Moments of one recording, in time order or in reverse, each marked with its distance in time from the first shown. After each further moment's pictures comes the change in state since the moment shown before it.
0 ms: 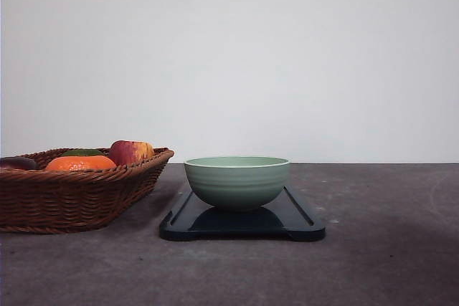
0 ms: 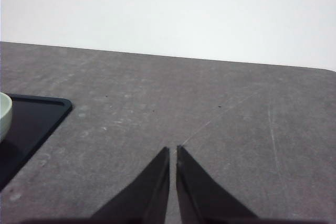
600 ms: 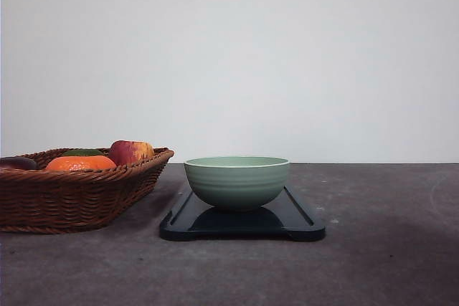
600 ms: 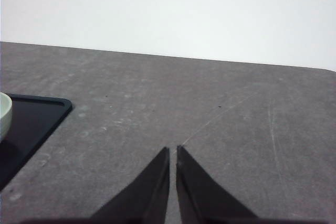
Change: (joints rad) left_arx 0.000 0.000 0.000 0.000 0.000 0.000; right_arx 0.000 0.000 0.000 0.000 0.000 0.000
